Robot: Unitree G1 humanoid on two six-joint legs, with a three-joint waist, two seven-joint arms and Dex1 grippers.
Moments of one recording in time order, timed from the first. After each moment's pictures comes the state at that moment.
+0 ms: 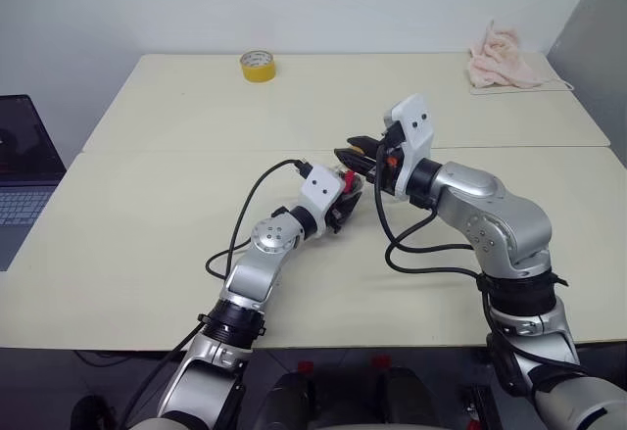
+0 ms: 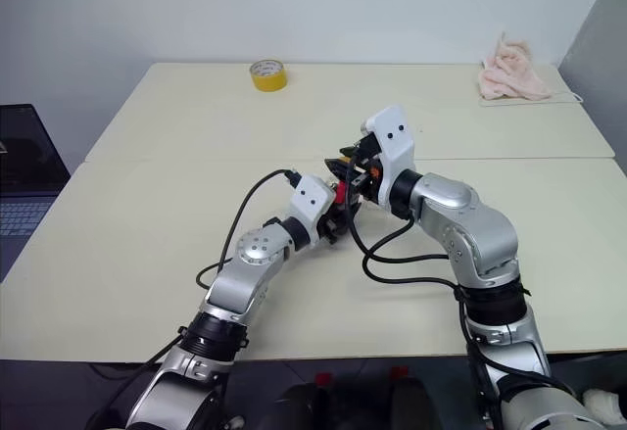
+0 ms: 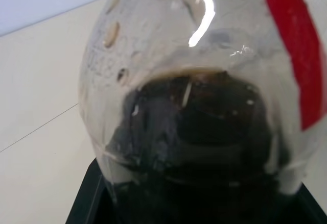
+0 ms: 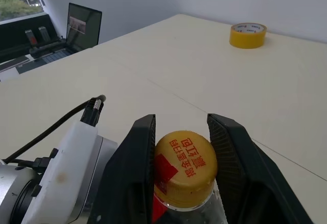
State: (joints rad) left arm -0.50 0.17 -0.23 0.11 0.00 0.25 -0.45; right arm -0.70 -0.28 0.09 -0.28 0.42 0.87 0.43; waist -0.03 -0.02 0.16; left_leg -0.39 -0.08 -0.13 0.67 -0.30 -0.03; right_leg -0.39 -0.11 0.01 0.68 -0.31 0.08
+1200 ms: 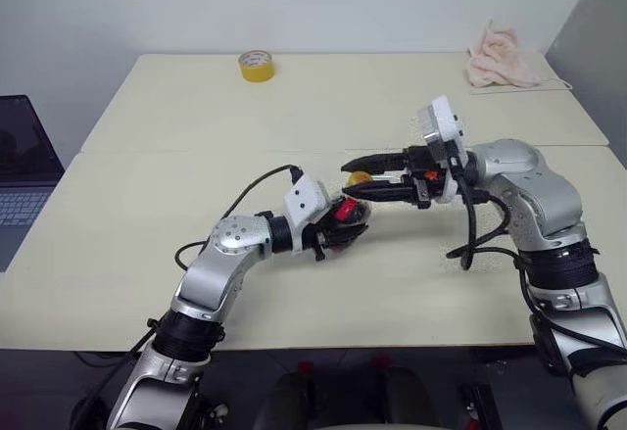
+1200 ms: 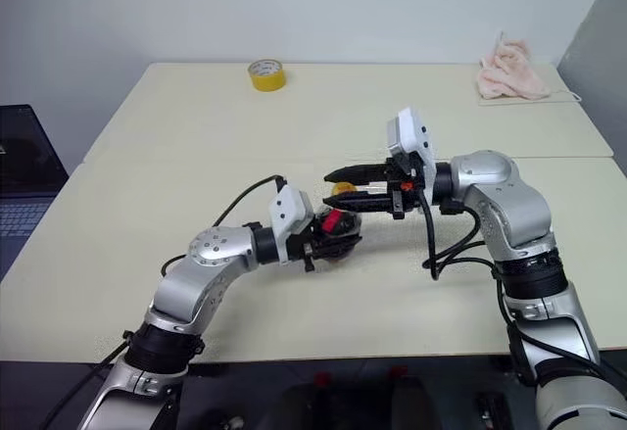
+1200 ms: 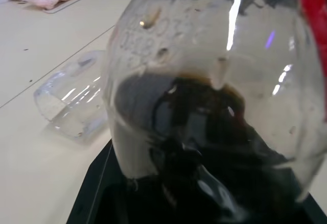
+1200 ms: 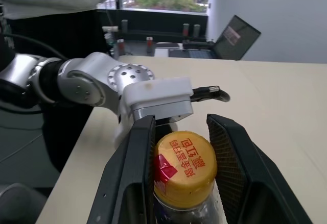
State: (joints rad) left arm -0.43 0.39 -0.23 -0.17 -0.27 0.40 -0.88; right arm -0.78 -0.54 0.14 -0.06 0.52 0.48 1.30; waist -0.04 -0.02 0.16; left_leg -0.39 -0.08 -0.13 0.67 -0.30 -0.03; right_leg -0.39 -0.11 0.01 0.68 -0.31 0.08
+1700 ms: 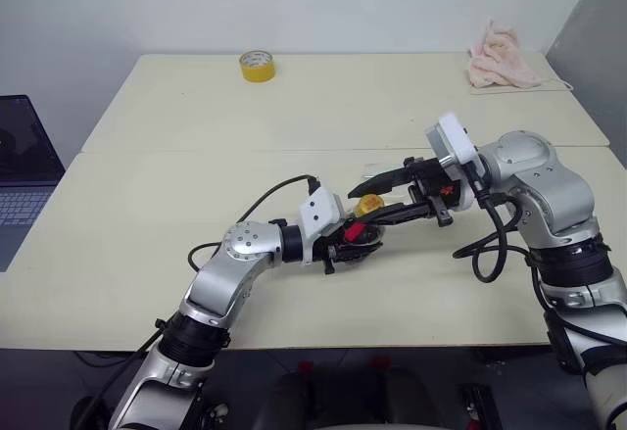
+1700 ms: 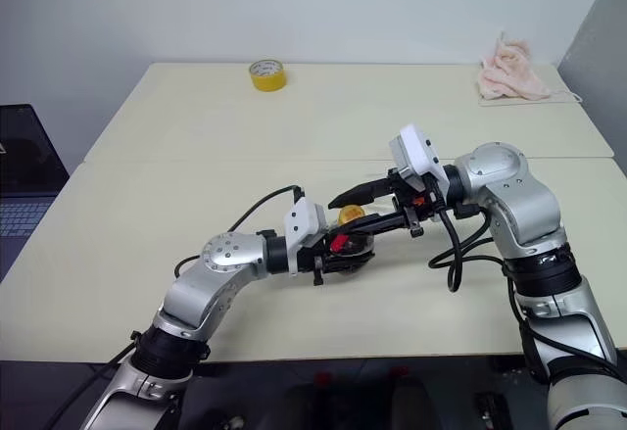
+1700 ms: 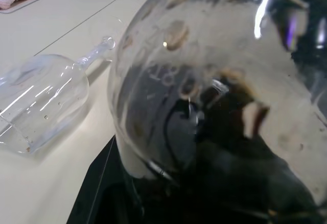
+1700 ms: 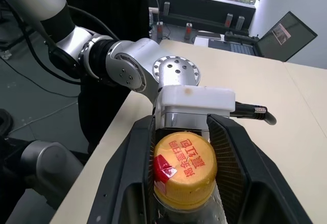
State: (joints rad) left arm -0.43 0.38 -0.28 -0.18 -0.27 0.41 -0.91; right arm -0.79 -0.59 0.18 -0.07 0.51 0.42 1.44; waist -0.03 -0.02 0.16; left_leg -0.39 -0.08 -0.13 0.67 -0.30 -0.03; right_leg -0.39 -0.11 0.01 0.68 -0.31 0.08
